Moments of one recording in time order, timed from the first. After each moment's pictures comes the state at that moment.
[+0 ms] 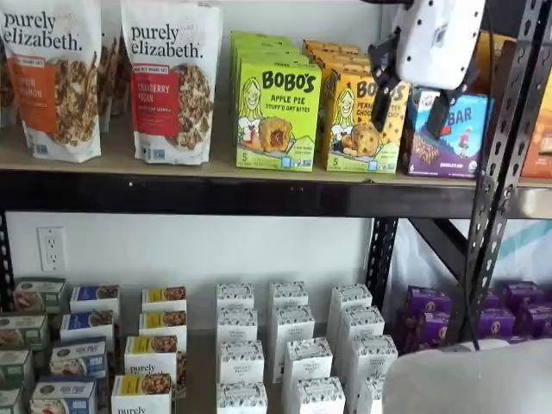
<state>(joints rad) 0.09 -0.86 -1.11 0.05 1.80 0.11</state>
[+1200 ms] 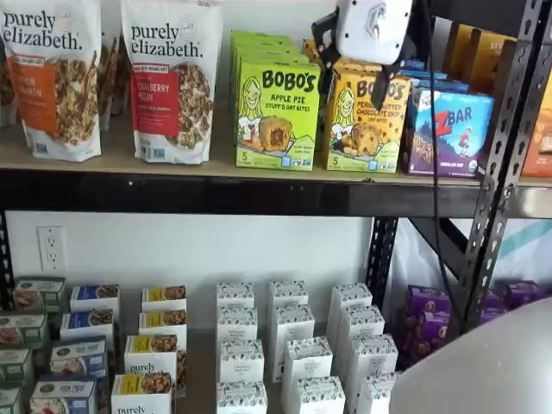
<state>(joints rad) 0.27 -0.60 -1.24 0.01 1.63 0.28</state>
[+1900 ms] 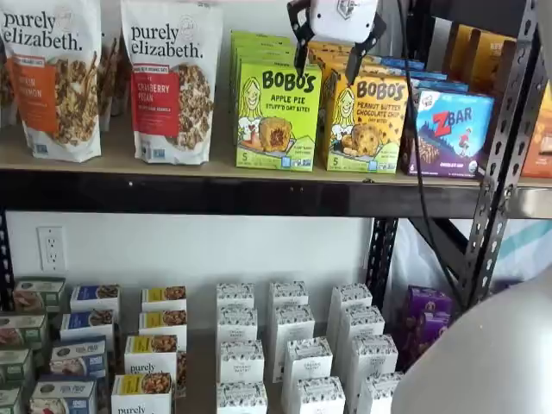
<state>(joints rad) 0.31 -0.44 -1.38 -0.03 1.53 0.31</state>
